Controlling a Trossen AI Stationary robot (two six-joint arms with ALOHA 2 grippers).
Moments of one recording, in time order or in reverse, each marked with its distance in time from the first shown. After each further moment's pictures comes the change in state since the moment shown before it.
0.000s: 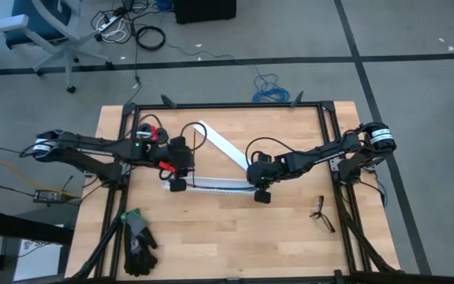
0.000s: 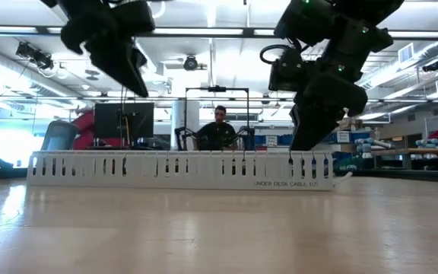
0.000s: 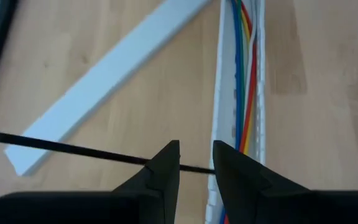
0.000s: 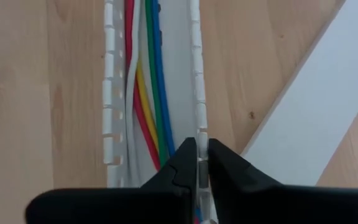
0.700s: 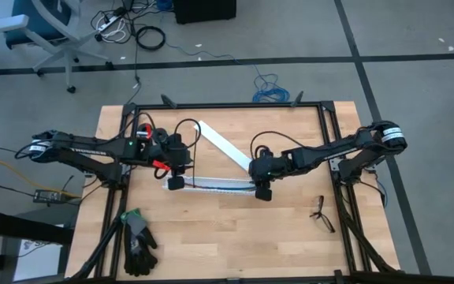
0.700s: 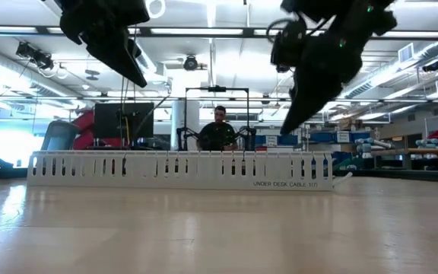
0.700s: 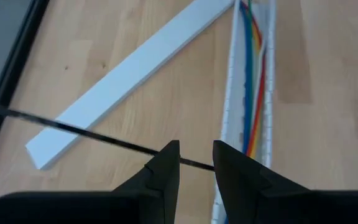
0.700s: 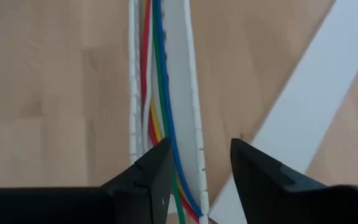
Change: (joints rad) left arm 0.000 -0.059 0.000 -0.017 -0.045 -0.028; right arm 0.000 -0.124 0.013 -0.020 -0.004 0.033
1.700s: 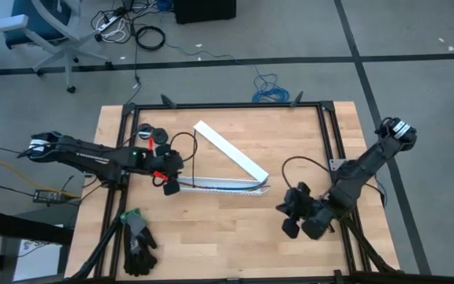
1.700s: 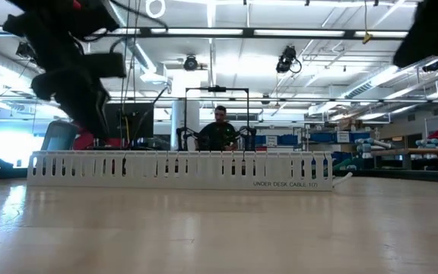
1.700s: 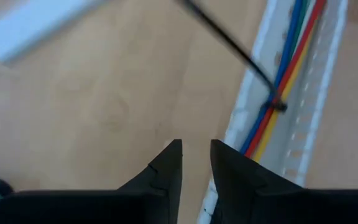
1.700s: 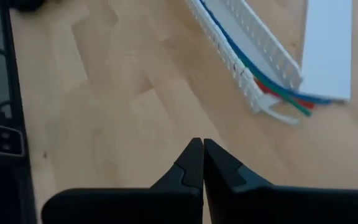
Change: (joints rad) left arm -0.022 -0.021 -0.266 0.058 -0.053 -0.227; right arm 0.663 -0.150 0.001 -0.274 0.495 0.937
